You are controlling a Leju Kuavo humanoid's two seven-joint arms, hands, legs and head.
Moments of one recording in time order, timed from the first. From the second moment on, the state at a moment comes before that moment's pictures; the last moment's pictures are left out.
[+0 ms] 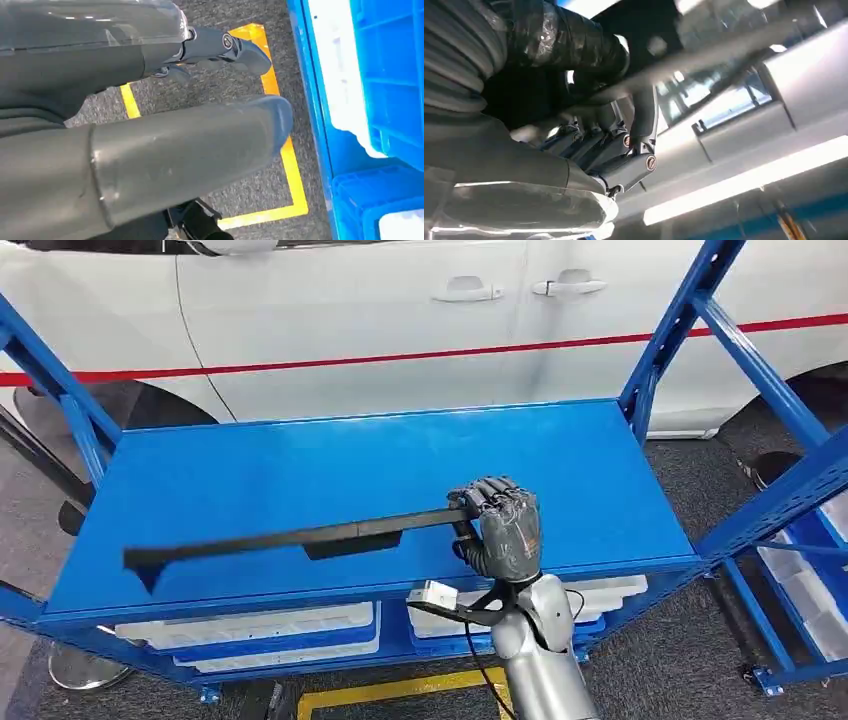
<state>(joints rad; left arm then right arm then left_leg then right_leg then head) -0.20 -0.21 0.97 -0.21 -1.07 -0.05 -0.45 -0.27 0.34 0.06 -1.35 1.08 -0.70 -0.66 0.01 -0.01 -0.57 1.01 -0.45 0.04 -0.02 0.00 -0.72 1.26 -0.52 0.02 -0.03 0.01</state>
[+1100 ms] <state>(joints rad) -0.19 -0.22 0.93 -0.21 -1.03 -0.03 -0.48 -0.28 0.33 0.27 -1.59 0.99 -0.70 -0.68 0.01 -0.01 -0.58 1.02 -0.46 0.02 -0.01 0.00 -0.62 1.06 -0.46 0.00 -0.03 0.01</state>
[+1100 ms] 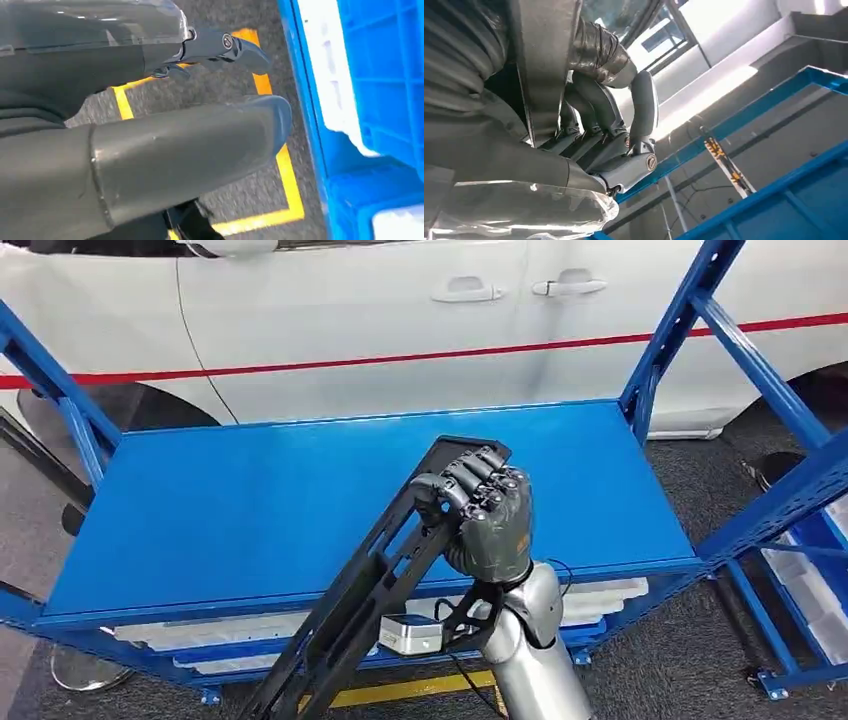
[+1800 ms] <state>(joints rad) -0.18 -0.22 0.96 -0.21 -0.99 -0.01 -0.39 -0.29 0.33 0.38 -1.55 0.87 -0.70 -0.68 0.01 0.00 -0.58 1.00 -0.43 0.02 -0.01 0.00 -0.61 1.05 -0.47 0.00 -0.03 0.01</state>
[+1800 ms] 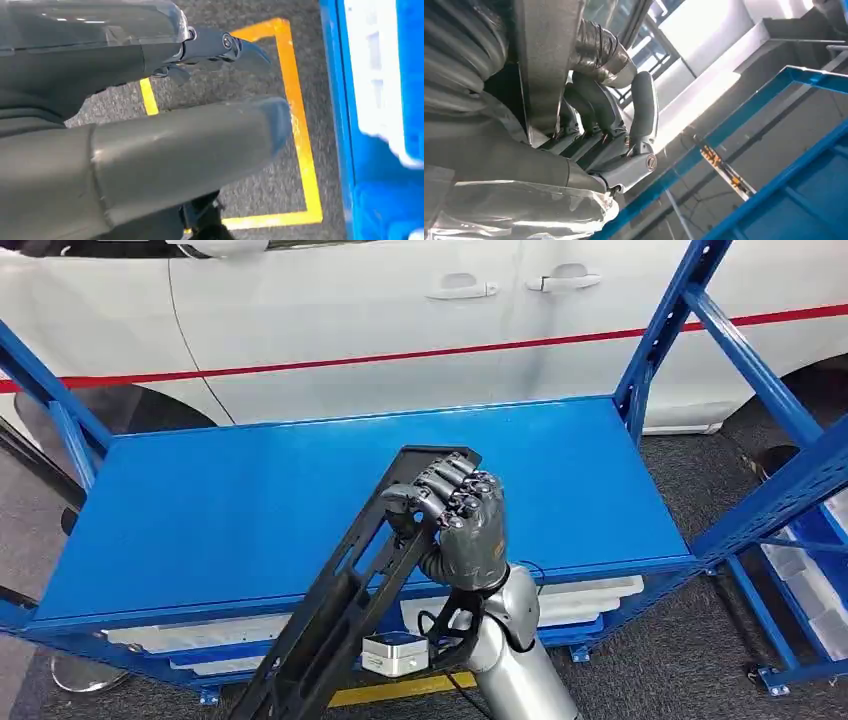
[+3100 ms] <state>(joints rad) -0.16 -0.22 0.96 -0.21 -1.00 -0.01 -0.35 -0.29 0.26 0.50 -1.53 0.76 -0.70 -0.60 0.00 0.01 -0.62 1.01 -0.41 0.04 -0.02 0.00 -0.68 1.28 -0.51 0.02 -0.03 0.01</state>
